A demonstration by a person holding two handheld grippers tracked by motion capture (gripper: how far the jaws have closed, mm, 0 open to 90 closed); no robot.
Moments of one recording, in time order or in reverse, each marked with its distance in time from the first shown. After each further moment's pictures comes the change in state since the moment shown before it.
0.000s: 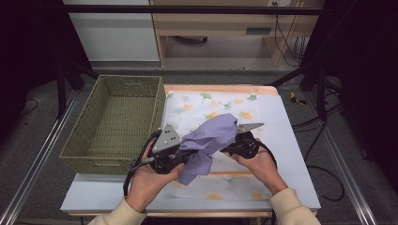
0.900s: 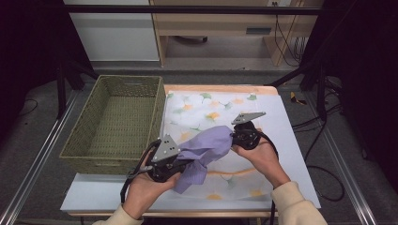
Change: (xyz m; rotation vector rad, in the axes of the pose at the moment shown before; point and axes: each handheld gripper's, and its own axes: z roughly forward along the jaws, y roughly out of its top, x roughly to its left) left arm -0.004 -0.027 0.003 0.069 0.002 0.022; right arm 0.008 0.036 -0.020 -0.019 -0.034 -0.036
